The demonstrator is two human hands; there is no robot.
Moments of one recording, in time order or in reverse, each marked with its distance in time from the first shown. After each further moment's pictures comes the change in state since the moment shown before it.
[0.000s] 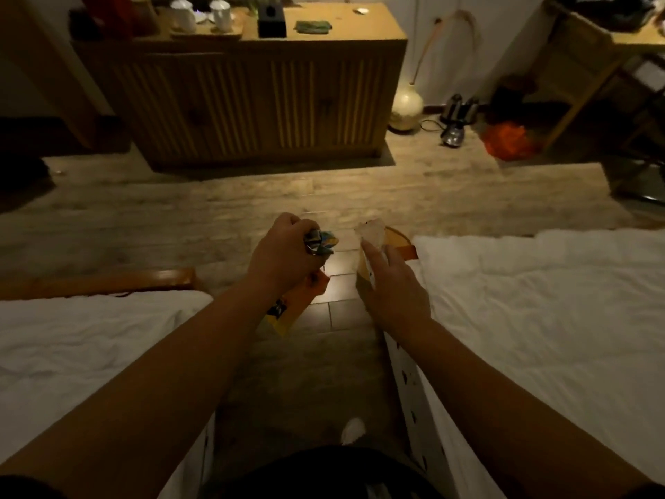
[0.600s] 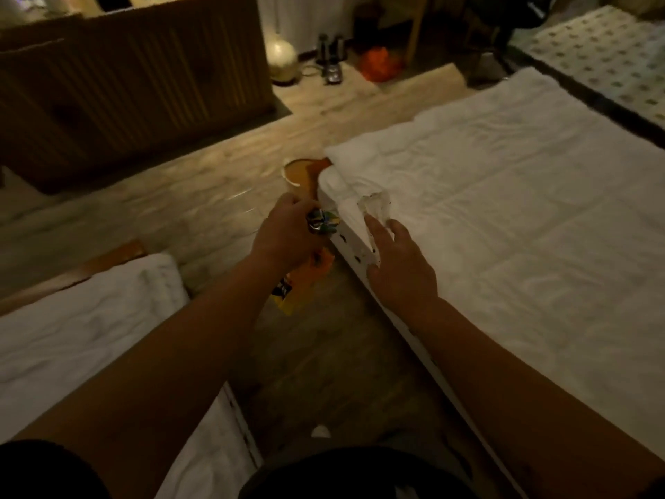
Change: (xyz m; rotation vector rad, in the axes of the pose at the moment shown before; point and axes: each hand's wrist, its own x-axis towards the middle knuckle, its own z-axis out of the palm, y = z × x) left_hand -0.268 0.086 -0.007 -0.045 -0.267 0.323; right_hand -0.357 -0.049 -0.033 0.003 0.191 0.384
